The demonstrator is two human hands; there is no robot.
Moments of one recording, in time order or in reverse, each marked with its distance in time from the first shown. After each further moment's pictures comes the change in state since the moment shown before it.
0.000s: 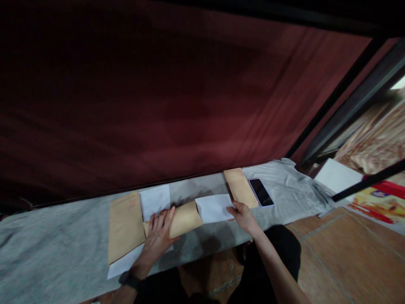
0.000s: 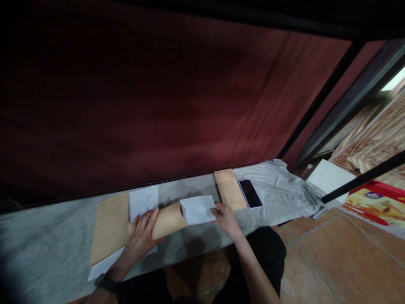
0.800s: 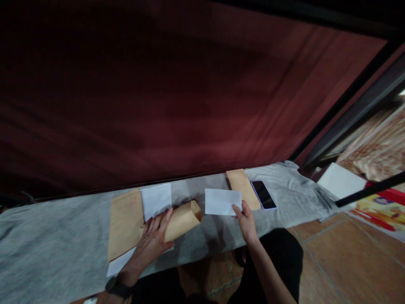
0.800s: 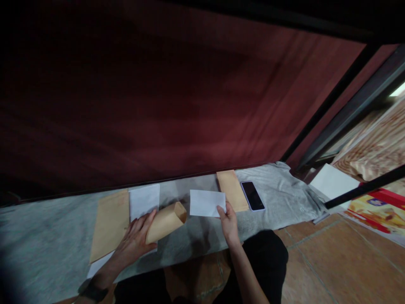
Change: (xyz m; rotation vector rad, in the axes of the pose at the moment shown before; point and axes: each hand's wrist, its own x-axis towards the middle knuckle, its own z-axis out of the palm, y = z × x) left_hand -0.009 -0.007 -0.025 -0.096 -0.111 -0.056; right_hand 0.003 0.036 0.015 0.075 0.346 -0.087
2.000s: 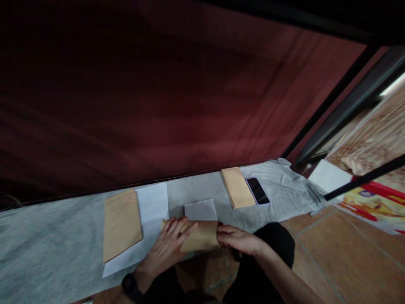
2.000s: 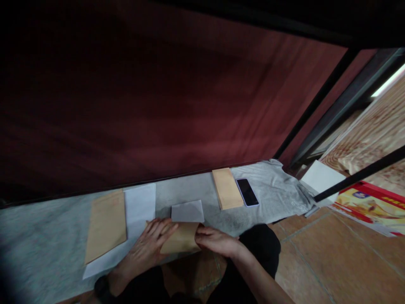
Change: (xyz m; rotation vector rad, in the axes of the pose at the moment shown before) left_hand 0.002 0.059 -0.003 0.061 -0.034 0.380; right_hand -0.057 -0.046 -0.006 -0.078 -0.599 0.092
